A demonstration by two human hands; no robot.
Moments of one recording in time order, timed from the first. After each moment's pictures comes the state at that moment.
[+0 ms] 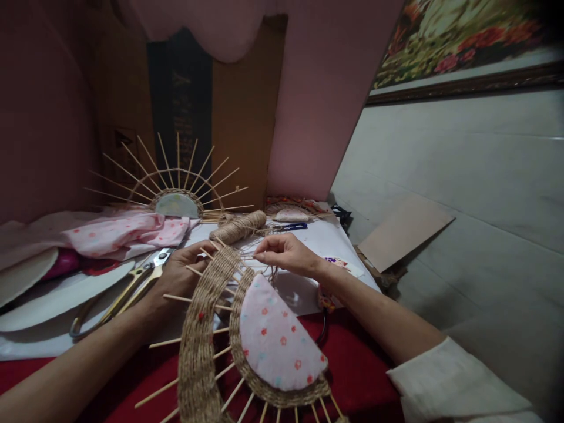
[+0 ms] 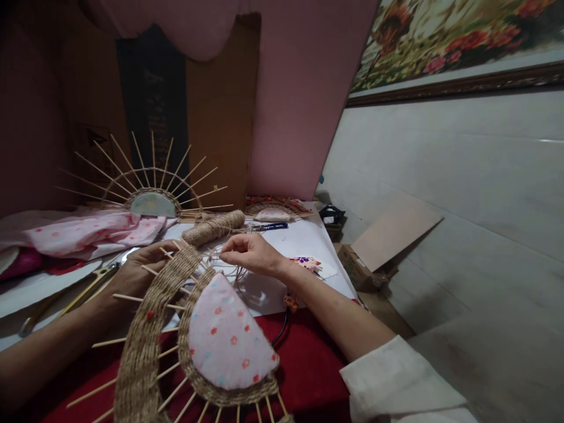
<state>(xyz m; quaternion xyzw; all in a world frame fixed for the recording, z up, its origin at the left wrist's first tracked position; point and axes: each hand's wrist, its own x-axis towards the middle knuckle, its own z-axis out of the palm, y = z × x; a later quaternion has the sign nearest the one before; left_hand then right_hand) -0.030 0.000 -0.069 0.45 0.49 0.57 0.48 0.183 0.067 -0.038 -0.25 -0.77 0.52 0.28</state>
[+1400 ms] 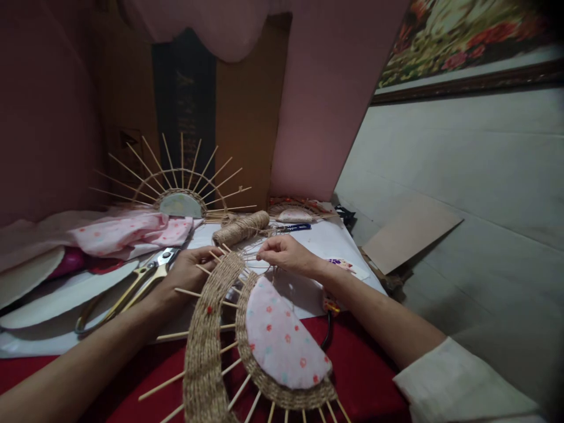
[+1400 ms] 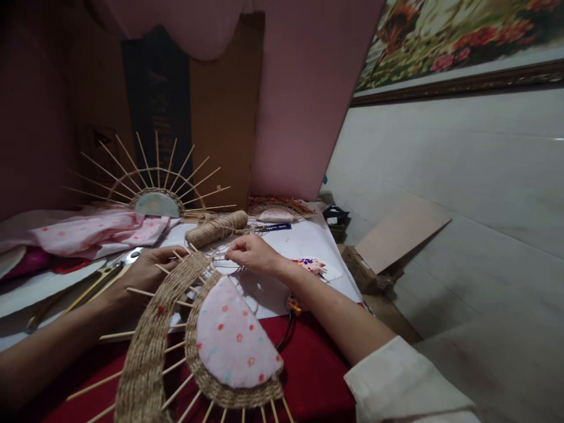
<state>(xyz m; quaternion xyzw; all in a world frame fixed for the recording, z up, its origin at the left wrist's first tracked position) -0.030 0.000 -0.061 0.49 0.54 0.50 0.47 0.176 0.074 -0.044 -0.32 -0.79 0.46 0.24</state>
